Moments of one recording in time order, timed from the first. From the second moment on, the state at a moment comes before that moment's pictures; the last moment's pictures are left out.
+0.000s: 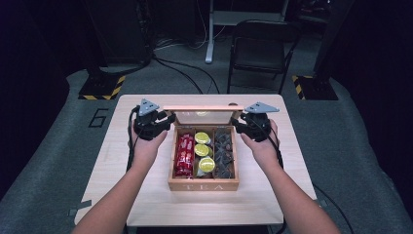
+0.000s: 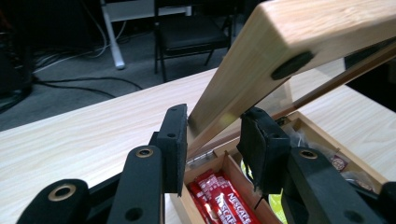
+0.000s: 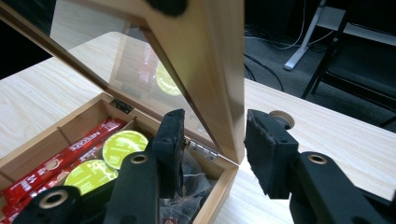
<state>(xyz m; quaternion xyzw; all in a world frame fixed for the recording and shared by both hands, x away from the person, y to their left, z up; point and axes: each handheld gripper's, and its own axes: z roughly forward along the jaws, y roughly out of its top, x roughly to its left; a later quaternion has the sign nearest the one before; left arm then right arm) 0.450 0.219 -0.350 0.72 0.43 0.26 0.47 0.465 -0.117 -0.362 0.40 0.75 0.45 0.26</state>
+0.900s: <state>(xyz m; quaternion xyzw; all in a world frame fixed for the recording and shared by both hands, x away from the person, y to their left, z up) 0.469 0.221 -0.345 0.74 0.41 0.26 0.47 0.491 -0.111 -0.383 0.41 0.75 0.45 0.26</state>
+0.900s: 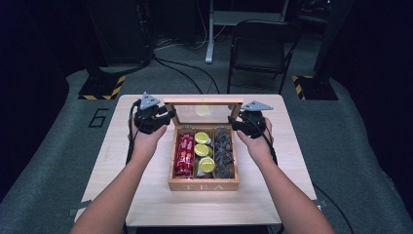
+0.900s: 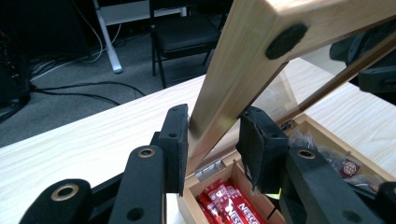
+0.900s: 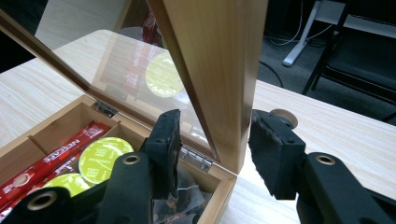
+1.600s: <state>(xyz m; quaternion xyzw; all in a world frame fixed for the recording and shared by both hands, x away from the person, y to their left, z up) 0.485 0.222 -0.342 0.73 0.42 0.26 0.48 0.512 -0.113 -0.399 0.43 0.75 0.42 0.26</state>
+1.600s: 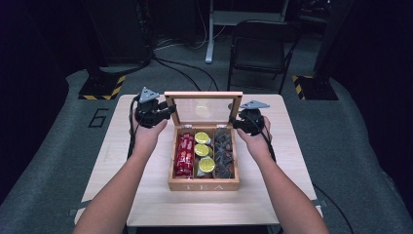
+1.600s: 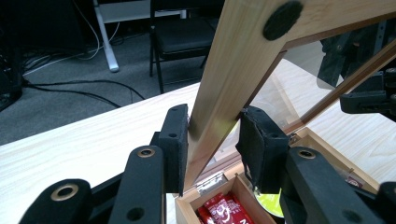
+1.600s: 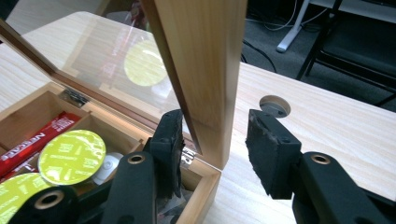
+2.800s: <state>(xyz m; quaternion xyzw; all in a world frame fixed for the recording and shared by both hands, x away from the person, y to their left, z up) 0.499 0.220 -0.342 0.71 0.44 0.25 0.49 0.528 -0.107 -0.419 0.44 0.76 0.41 0.25</state>
